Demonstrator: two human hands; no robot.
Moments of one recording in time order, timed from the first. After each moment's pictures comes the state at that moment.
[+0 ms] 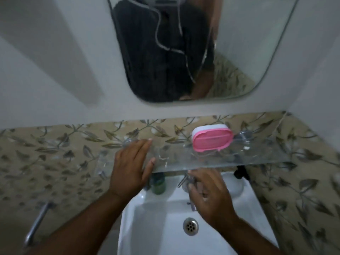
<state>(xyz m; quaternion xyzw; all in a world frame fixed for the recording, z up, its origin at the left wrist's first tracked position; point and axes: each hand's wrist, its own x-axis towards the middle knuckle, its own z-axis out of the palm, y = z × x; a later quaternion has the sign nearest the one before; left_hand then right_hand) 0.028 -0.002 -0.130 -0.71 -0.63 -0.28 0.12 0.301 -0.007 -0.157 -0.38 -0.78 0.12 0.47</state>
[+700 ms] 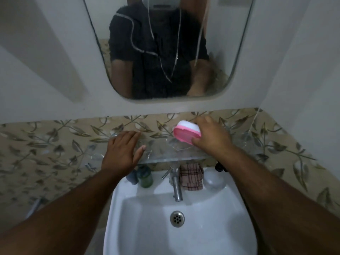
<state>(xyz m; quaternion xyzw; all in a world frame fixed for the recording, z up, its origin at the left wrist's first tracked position) 0.040 0.030 -0.127 -0.69 -0.70 -0.15 0.10 0.345 0.102 -0.043 -0.56 -0.81 0.04 0.16</state>
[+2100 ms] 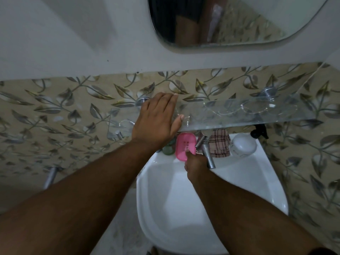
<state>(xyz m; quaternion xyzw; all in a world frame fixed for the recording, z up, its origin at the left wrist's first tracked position) 0.022 0.027 -0.138 -0.76 -0.61 -0.19 0.15 0.186 0.029 -0.296 -0.69 -0.21 0.60 0.34</state>
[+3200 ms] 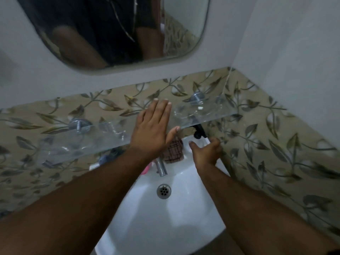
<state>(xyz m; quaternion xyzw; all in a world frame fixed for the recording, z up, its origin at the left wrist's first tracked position) 0.182 0.055 -0.128 -0.81 -0.56 -0.14 0.09 0.368 0.049 -0.235 -0.79 -0.31 0.31 0.43</state>
